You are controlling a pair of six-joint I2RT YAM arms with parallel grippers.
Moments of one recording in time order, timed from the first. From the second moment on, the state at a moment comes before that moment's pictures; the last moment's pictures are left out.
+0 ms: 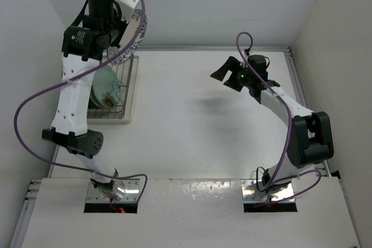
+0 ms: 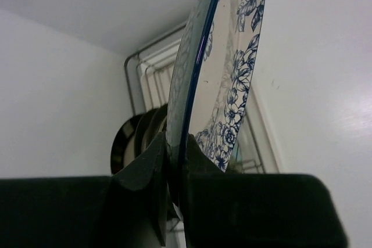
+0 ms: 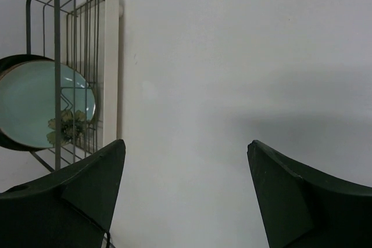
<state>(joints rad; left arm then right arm) -0.23 1.72 2.36 -1.10 -0.22 0.42 0.18 1.59 1.04 0.04 -0.36 0.70</state>
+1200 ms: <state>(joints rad) 0.04 1.70 1.88 -1.13 -0.24 0.27 0.16 1.64 1.04 0.00 -0.35 0.69</state>
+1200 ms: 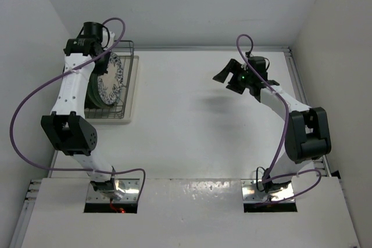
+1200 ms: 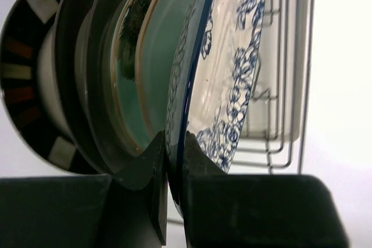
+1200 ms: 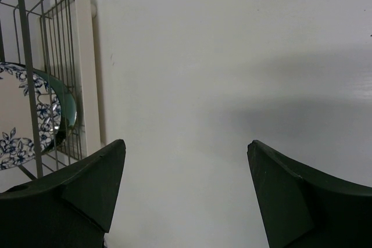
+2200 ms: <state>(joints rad) 0.07 1.67 1.96 -1.19 -0.19 0.34 0.16 1.64 1.05 -0.03 -0.32 0.69</state>
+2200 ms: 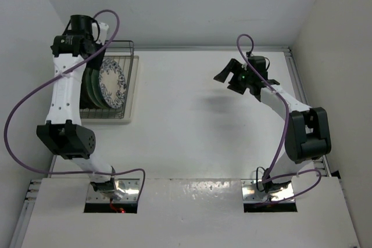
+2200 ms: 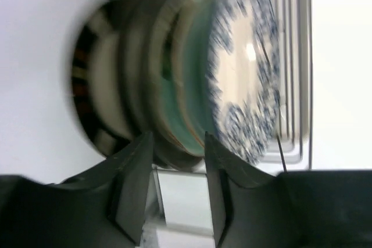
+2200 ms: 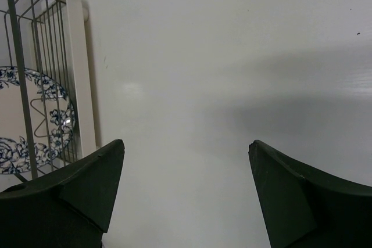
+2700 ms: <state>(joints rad) 0.20 1.18 1.36 -0.79 -0.23 0.39 0.00 1.60 1.03 -0.15 -0.28 0.66</state>
